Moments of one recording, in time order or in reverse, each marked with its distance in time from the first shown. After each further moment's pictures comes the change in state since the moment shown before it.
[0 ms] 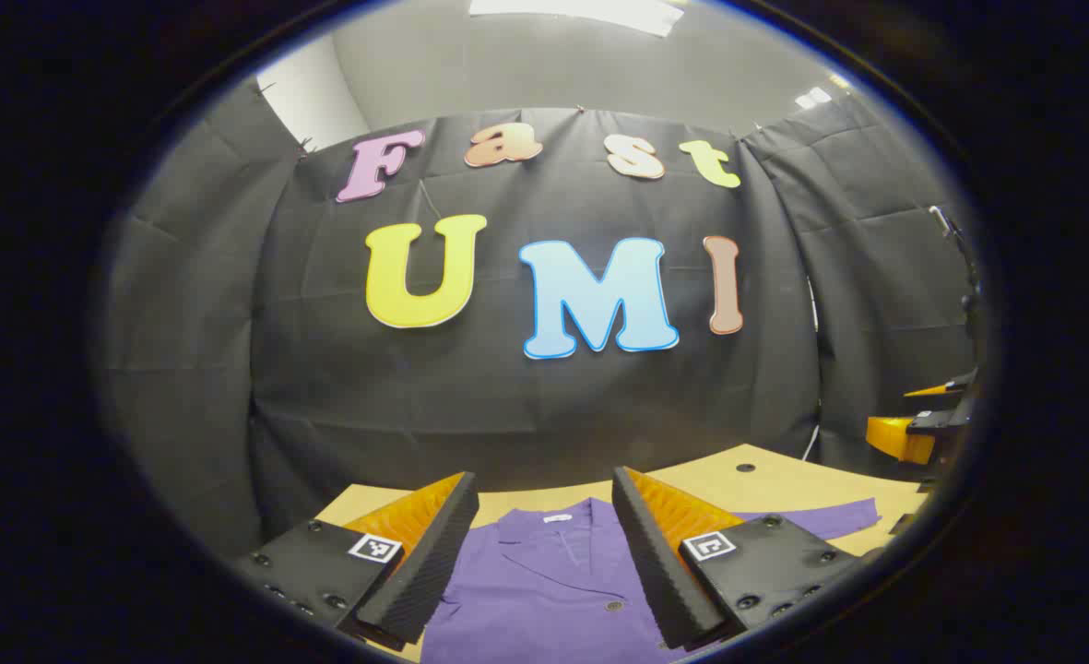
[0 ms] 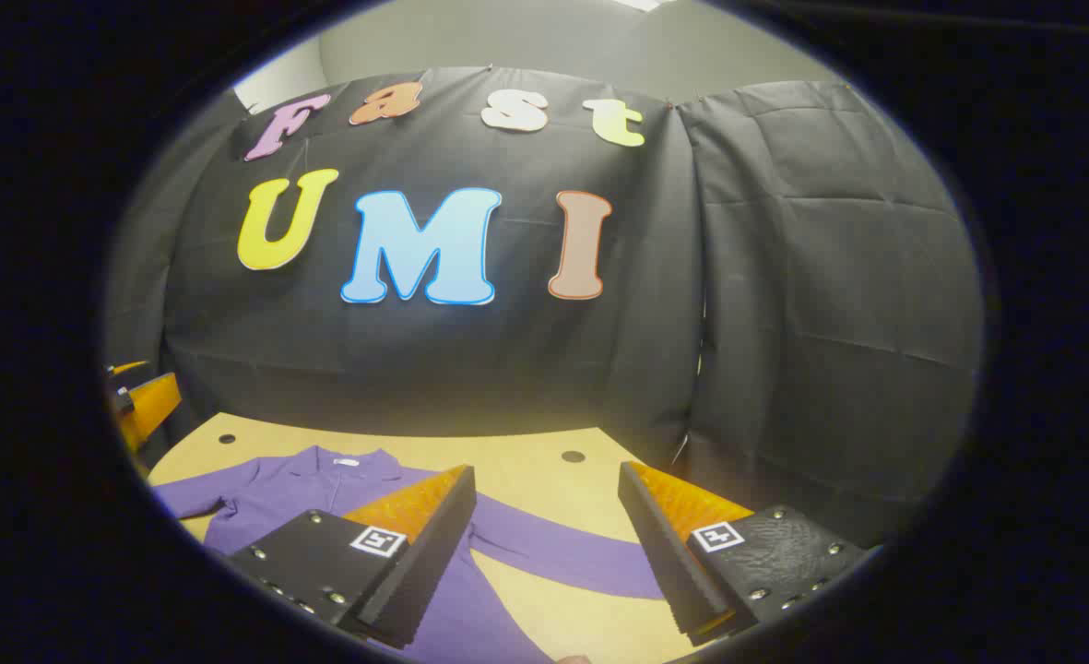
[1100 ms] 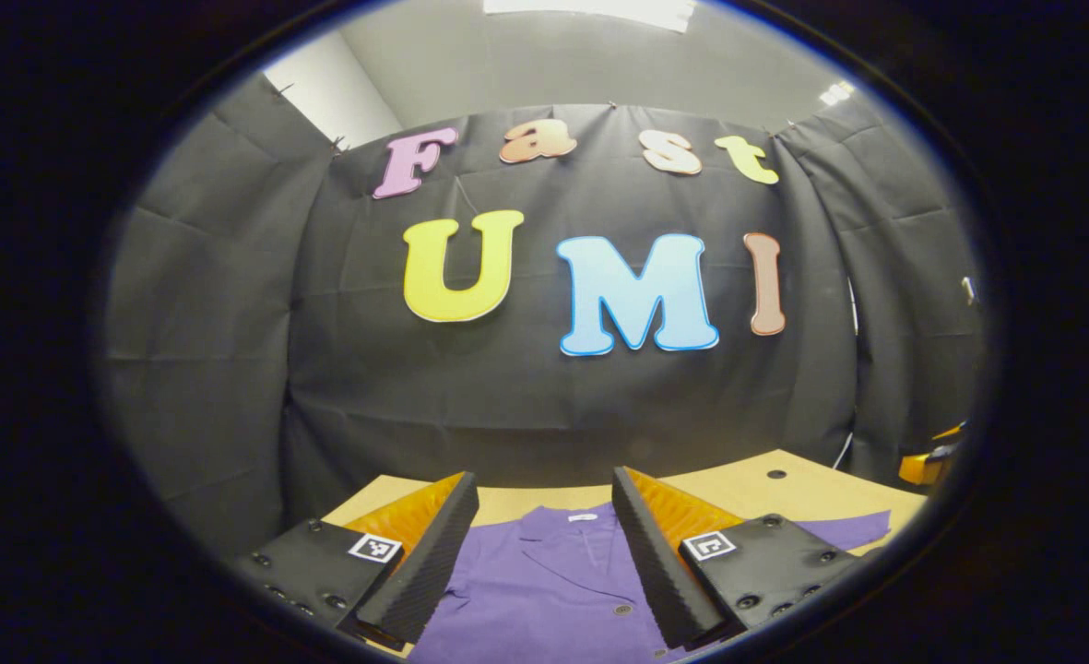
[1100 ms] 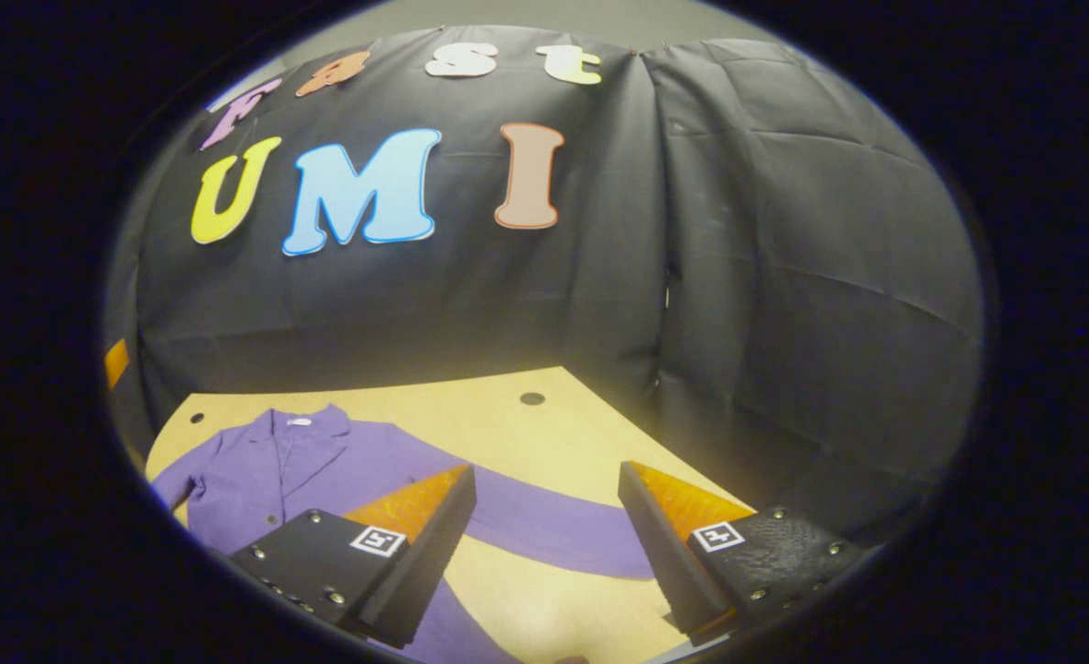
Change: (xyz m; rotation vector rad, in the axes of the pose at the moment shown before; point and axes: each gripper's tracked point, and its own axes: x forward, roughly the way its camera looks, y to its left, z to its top) left arm 0.000 0.002 -0.001 0.017 0.004 0.008; right arm 0.012 -0.016 -0.034 0.080 0.126 -0.033
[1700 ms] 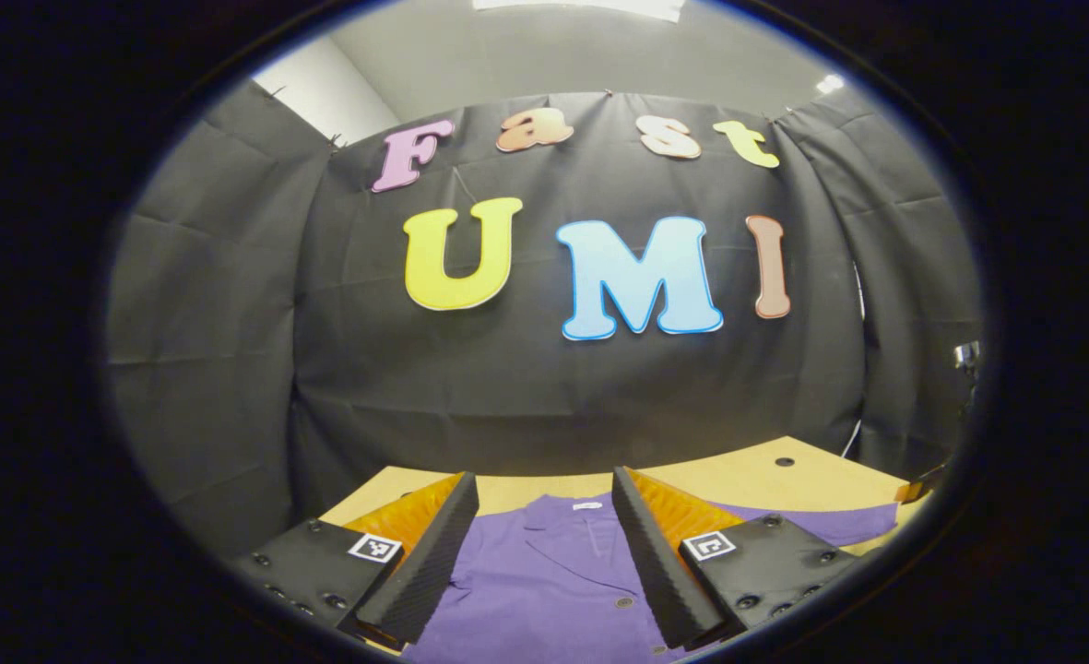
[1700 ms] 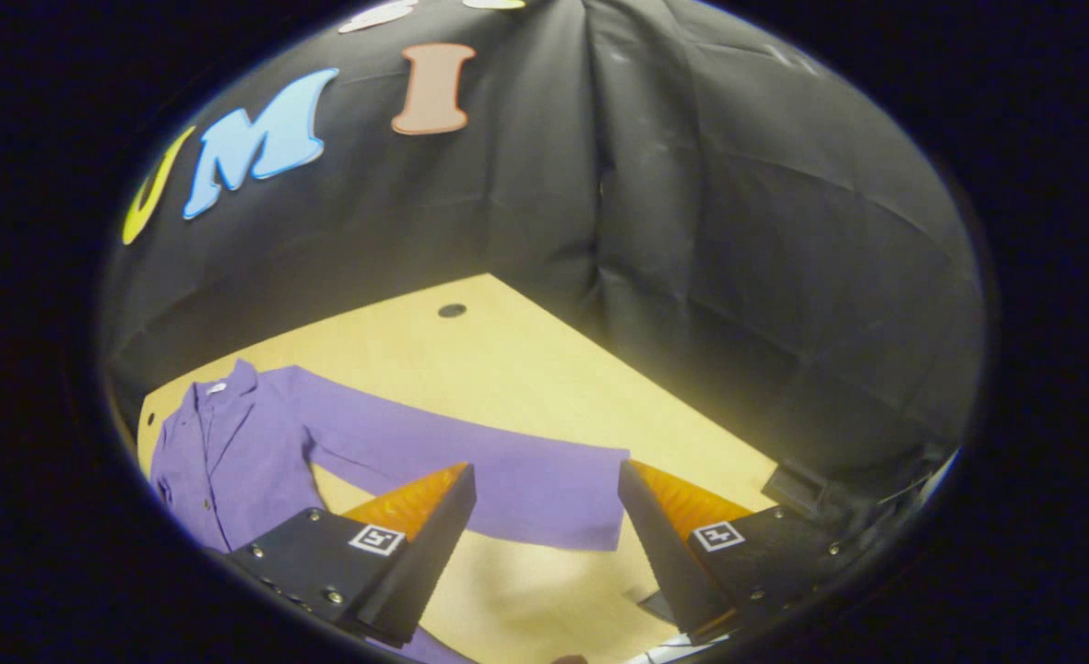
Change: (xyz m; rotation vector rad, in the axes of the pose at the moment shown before) left arm 0.001 -0.009 -0.013 0.024 0.049 0.025; right arm 0.071 -0.081 -0.088 0.137 0.269 -0.179
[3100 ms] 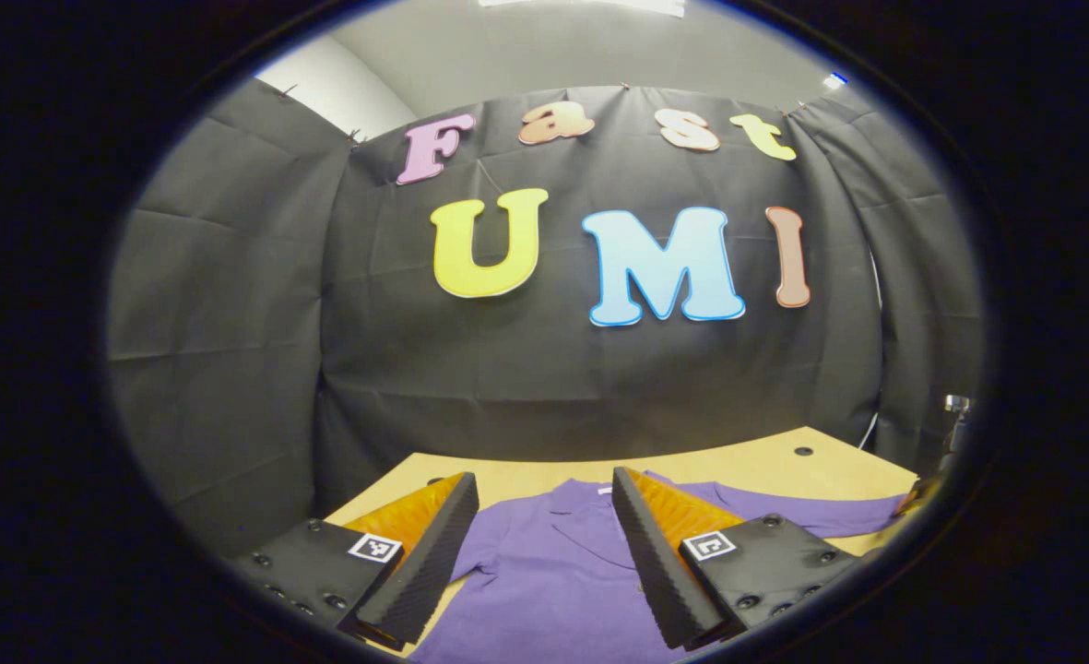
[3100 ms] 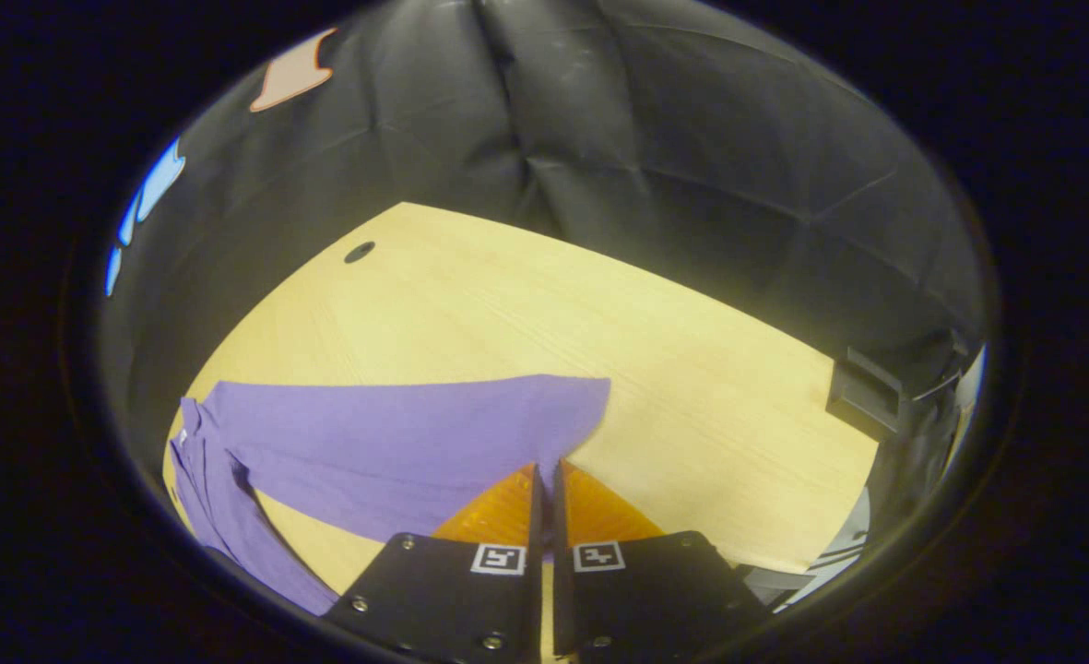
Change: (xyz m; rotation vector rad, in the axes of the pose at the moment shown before) left arm -0.019 0.025 -0.017 -0.014 0.020 0.070; right arm 0.063 -0.018 -0.028 0.223 0.222 -0.020
